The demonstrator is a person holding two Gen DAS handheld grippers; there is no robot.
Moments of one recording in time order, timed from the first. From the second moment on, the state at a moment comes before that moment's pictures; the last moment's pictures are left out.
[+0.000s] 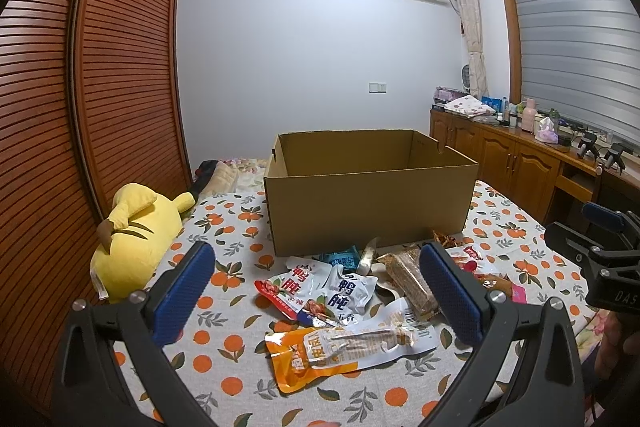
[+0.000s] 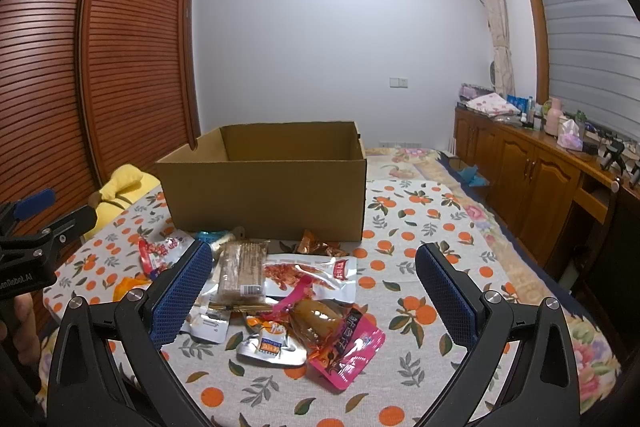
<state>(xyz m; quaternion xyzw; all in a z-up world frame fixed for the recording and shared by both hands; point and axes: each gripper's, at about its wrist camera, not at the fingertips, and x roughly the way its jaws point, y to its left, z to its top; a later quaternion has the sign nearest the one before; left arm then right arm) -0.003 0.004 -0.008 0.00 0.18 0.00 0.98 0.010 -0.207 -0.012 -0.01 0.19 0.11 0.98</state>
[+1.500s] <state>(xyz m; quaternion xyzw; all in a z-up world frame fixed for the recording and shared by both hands) 0.028 0.013 -0.059 0.00 0.27 -0.04 0.96 0.058 -0.238 -0.057 -0.05 0.30 0.16 0.94</state>
